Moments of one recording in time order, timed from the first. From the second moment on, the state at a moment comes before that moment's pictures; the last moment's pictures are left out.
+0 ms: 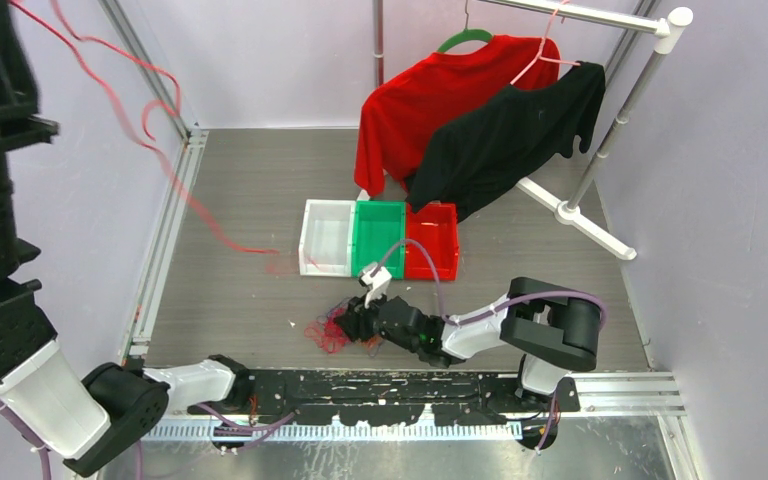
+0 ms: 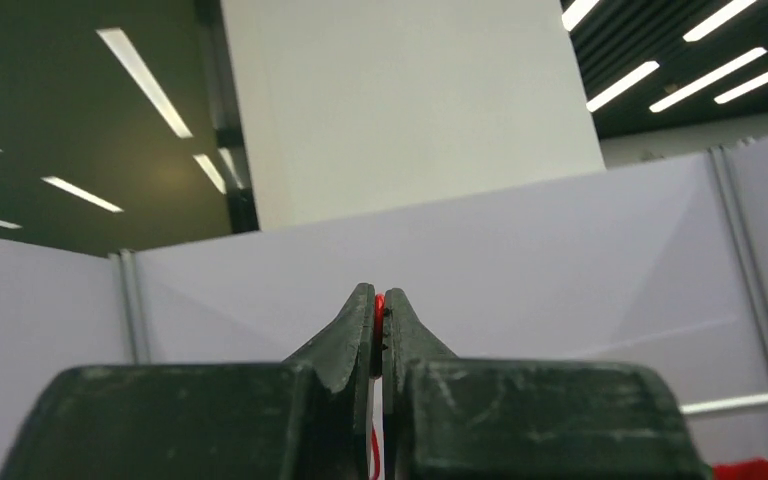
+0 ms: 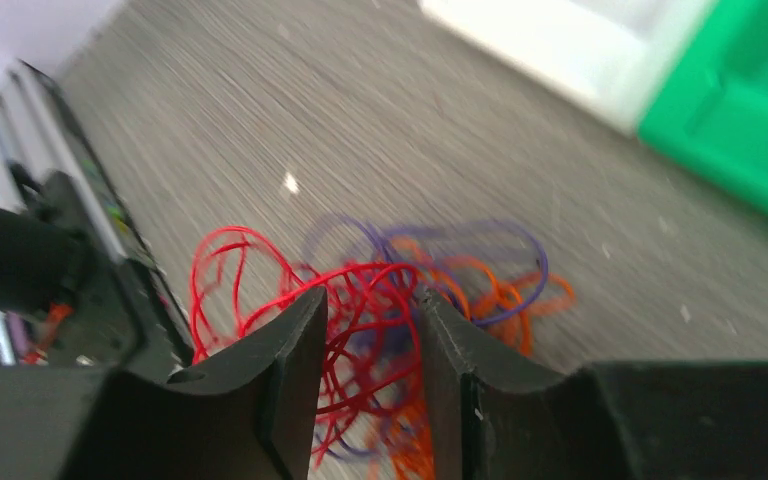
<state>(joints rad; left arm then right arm) -0.45 1.20 2.44 -0.37 0.02 0.34 1.23 1.65 0.54 0.86 0.26 0.51</state>
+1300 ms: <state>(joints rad) -0.43 1.03 1.78 -0.54 0.44 0.00 1.23 1.31 0.79 0.45 0.43 0.38</state>
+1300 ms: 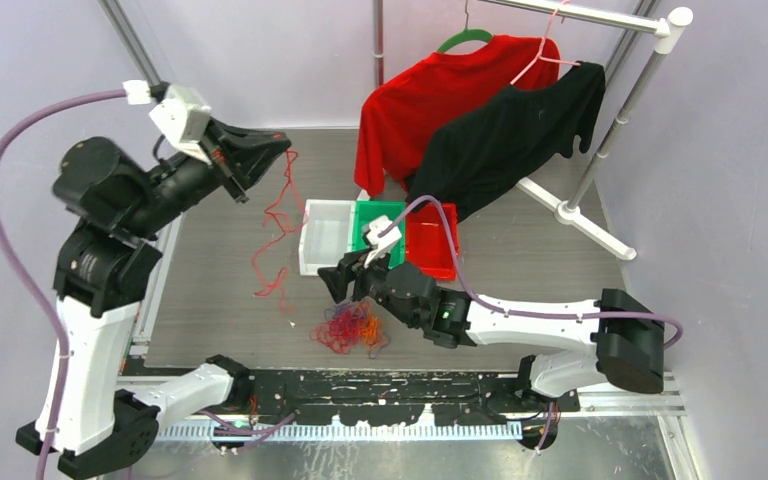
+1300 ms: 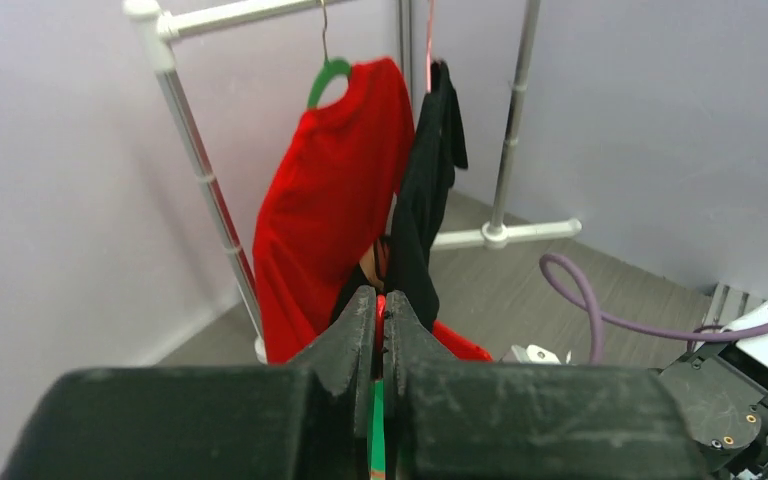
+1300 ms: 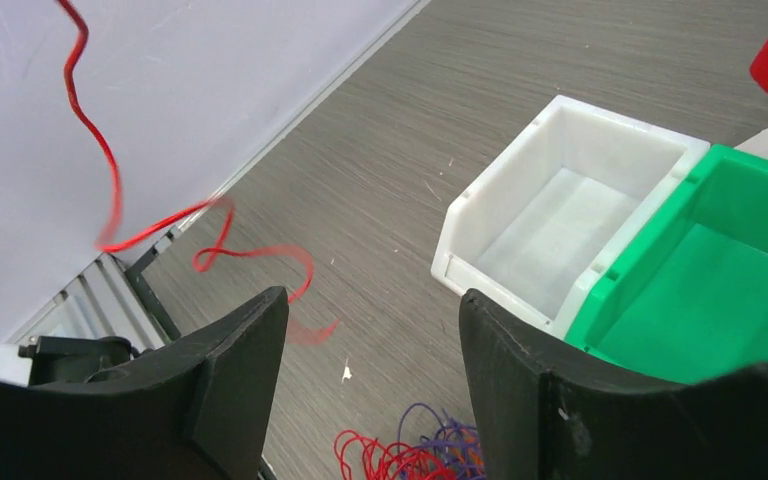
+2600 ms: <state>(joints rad) -0.43 1.18 1.62 -0.37 0.37 0.15 1.14 1.32 0.73 0.30 0.70 0.47</state>
